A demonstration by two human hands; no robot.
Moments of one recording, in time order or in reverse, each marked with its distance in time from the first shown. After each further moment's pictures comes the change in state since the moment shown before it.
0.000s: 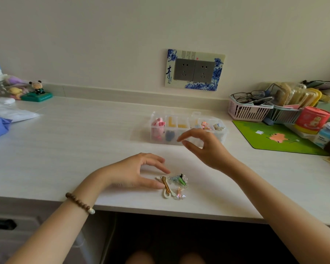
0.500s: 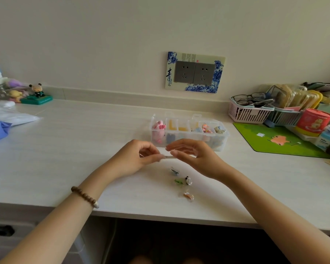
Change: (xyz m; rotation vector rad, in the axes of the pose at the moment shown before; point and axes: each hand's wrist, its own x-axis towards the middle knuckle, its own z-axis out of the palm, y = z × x) left_hand 0.022 -0.002 -0.011 -0.179 0.405 0.068; right_hand -0.003 -0.015 0.016 0.364 -0.151 0.064
